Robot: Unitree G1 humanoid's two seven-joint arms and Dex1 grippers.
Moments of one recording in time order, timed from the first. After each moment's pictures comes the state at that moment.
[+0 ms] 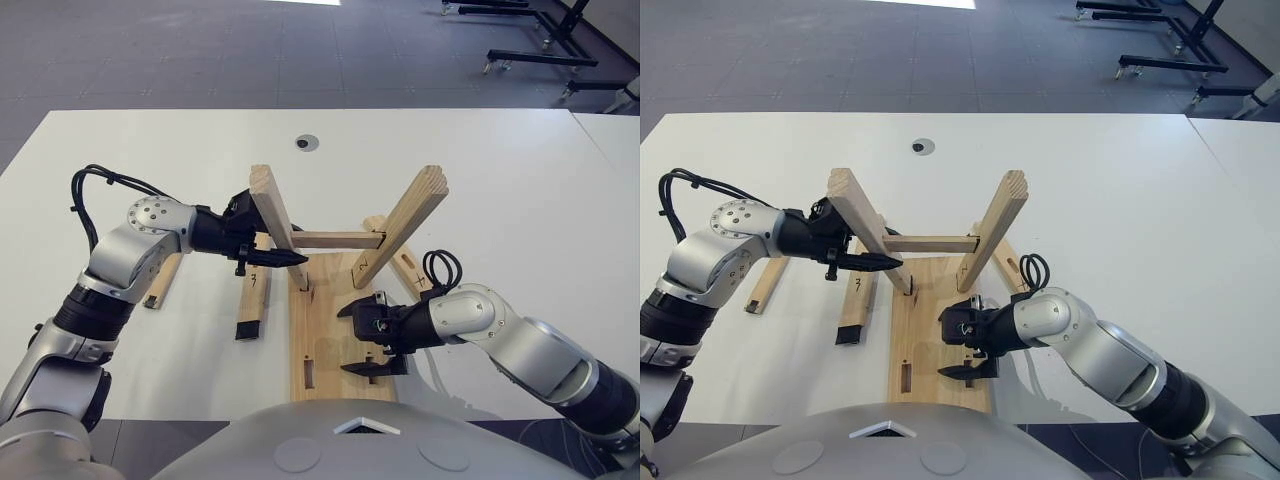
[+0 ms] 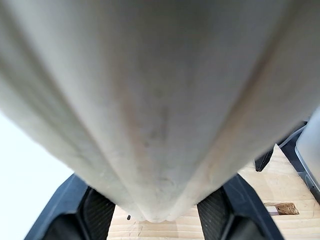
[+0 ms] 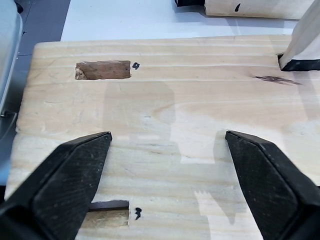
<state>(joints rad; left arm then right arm) -0.36 0.73 -0.36 -0.10 -0.54 0.38 -1.22 -0.11 -0.84 0.64 -0.74 0.18 0.82 0.89</state>
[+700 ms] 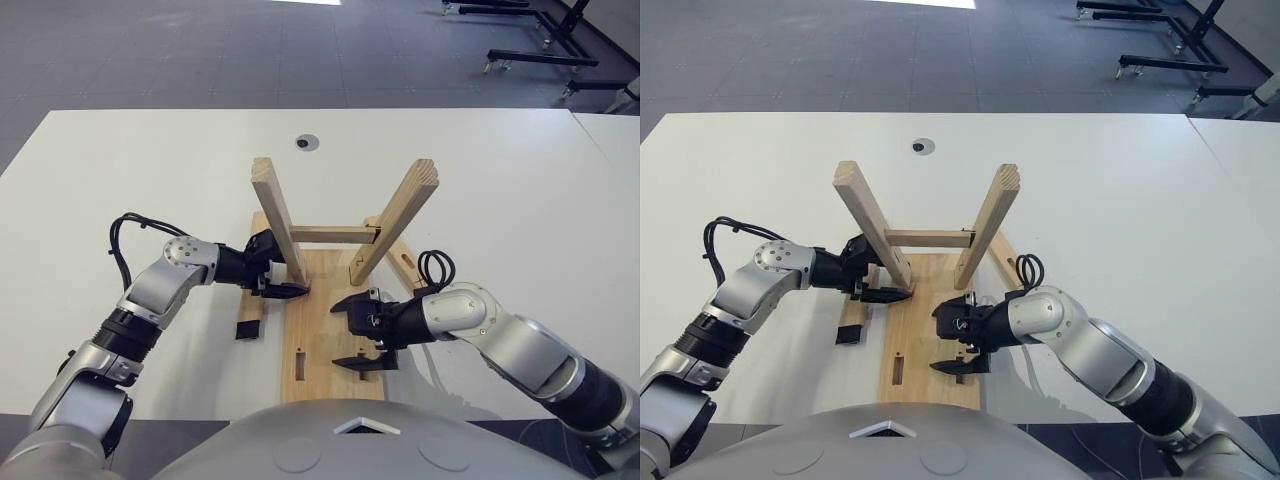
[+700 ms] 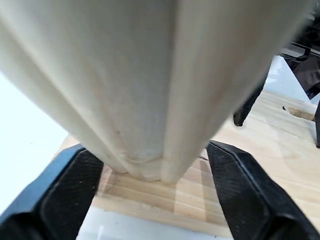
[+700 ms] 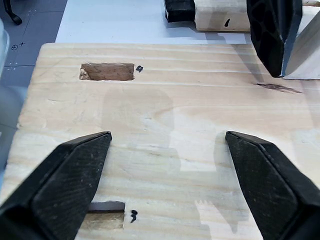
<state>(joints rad) -0.26 0.61 -0.42 0.06 -0.35 0.32 -1.10 -0.11 -0.79 0.64 -0.68 0.18 0.78 0.87</state>
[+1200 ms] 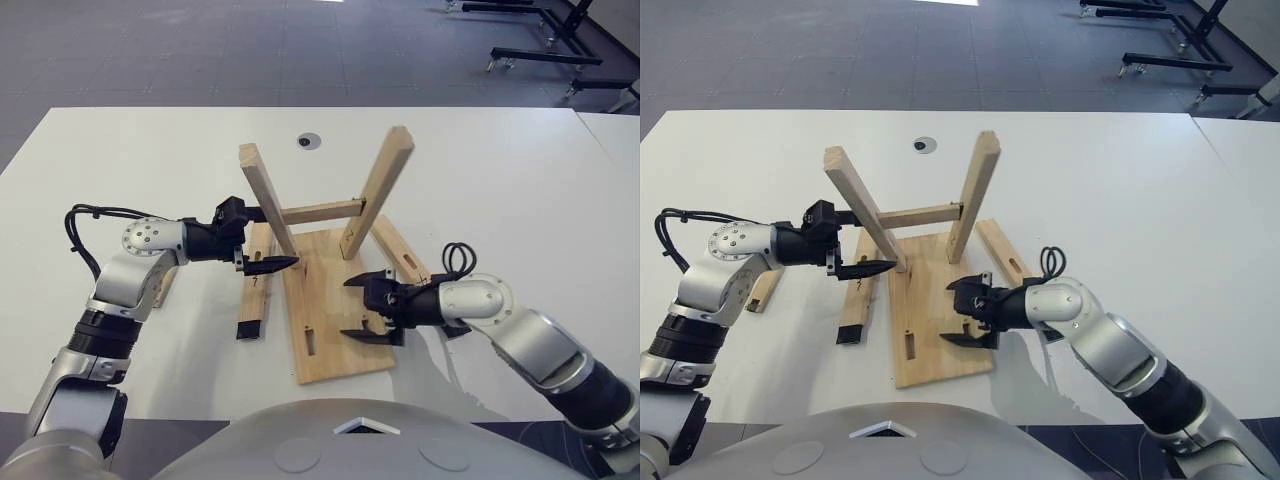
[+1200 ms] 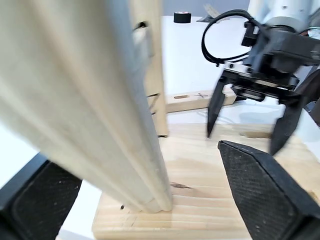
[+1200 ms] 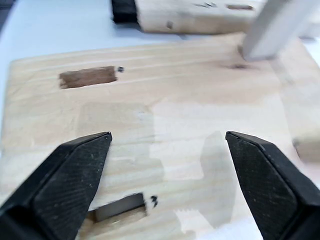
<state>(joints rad) -0.20 0.62 -0.18 -0.03 -0.43 0.21 -1.16 -0.05 -0.83 0.45 -0.56 0.18 0.58 0.85</state>
